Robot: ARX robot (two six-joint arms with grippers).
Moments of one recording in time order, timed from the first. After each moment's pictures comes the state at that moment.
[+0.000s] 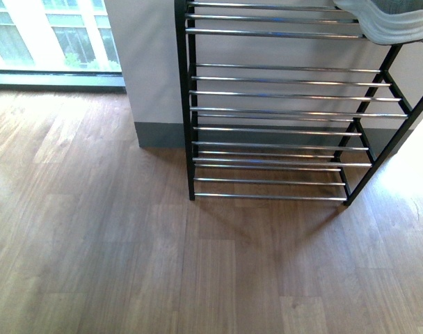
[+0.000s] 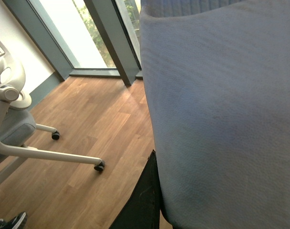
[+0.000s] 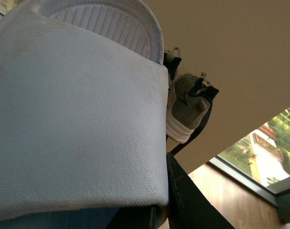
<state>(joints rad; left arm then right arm) -0.52 0.73 0.36 0.01 -0.97 -0.02 -0.23 0.73 0.45 0.13 -0.37 -0.61</state>
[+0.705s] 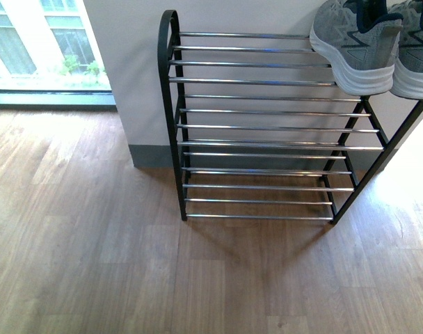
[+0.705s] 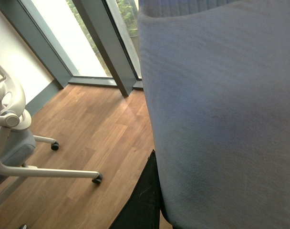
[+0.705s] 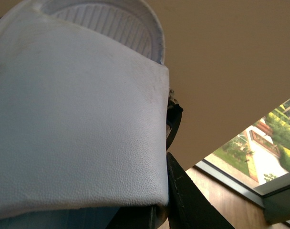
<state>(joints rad) -0.52 0.73 0.36 0.01 -0.97 -0.02 -0.23 0.72 0.45 0.13 -0.37 -0.61</state>
